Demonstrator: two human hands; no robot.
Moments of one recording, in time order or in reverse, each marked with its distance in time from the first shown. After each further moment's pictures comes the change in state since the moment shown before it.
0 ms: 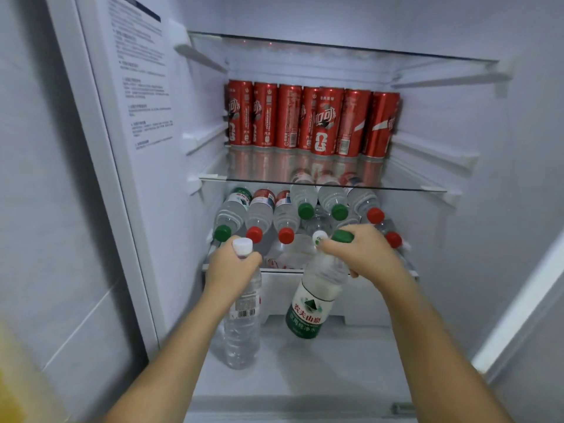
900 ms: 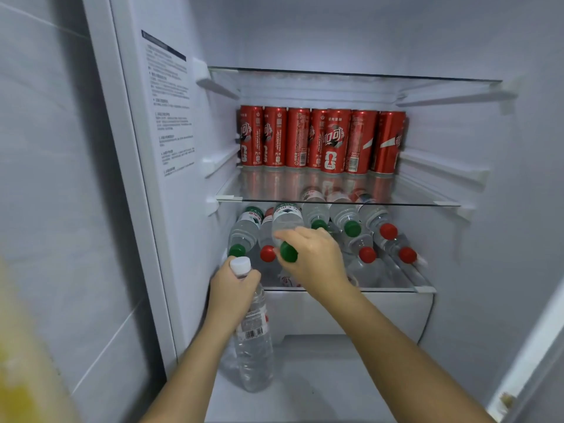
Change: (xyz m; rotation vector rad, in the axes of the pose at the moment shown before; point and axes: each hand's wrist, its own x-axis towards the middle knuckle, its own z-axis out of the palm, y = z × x) left_hand -0.002 -0.010 -0.020 -0.158 0.080 0.001; right_hand 0.040 -0.019 0.090 -0.399 0.495 -0.898
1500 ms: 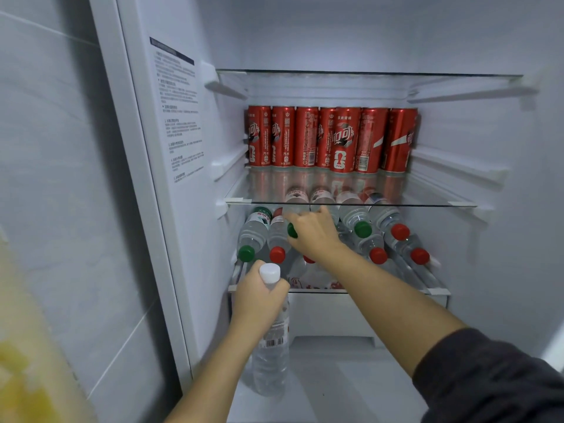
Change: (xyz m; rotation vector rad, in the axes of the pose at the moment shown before) left_hand -0.017 0.014 0.014 0.140 -0.050 0.067; right_hand 0.049 0.041 0.045 -0.370 -0.540 0.085
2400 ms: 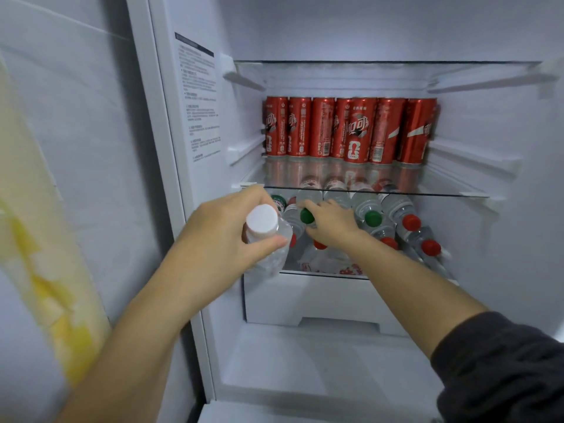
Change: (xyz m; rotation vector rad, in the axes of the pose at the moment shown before) left_hand -0.043 0.102 -0.121 0.359 -0.080 0.529; right_hand -0.016 0.012 -0.015 0.194 -0.278 0.079
